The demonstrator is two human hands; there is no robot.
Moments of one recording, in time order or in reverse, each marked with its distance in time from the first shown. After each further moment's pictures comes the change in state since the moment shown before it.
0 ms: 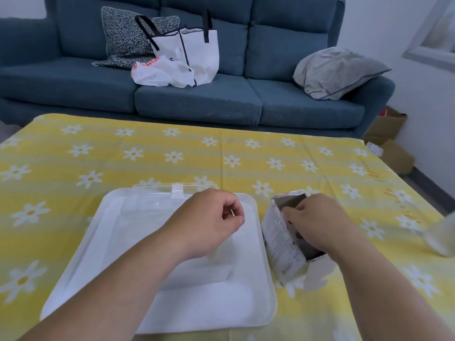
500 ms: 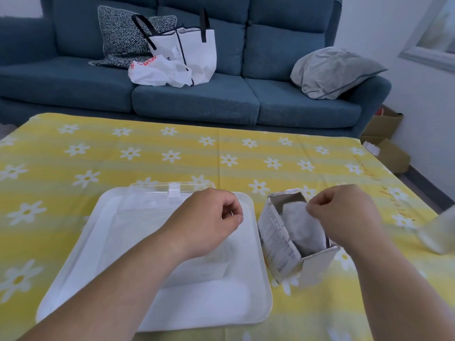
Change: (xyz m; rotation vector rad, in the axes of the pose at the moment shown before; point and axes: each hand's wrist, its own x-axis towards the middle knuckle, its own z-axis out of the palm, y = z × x) left_hand 0.000 0.004 0.006 0.019 0.010 0.017; right_hand -0.004 0.021 -0.024 0.075 0.233 0.056
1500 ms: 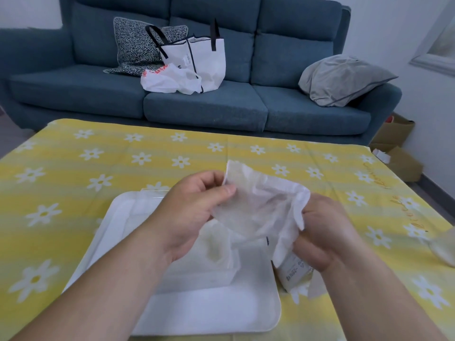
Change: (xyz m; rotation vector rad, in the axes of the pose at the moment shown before) left_hand -0.007 0.003 -0.025 -0.880 0.122 -0.083; right_hand -0.034 -0.053 0.017 1.380 -0.604 0.094
